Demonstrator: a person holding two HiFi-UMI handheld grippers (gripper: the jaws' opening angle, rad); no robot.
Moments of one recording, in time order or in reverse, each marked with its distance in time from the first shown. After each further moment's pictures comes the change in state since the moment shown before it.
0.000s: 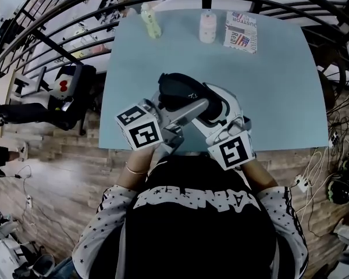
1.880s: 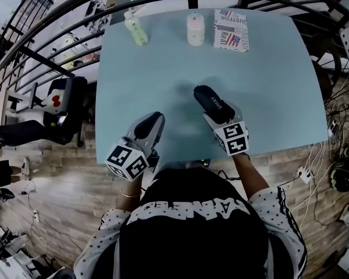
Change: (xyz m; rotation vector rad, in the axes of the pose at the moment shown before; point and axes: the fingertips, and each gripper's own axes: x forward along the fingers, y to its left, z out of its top) left arm -0.070 0.088 -0.048 0.218 0.103 0.343; right arm -0.013 -0.012 -0.234 0.537 0.542 -0.171
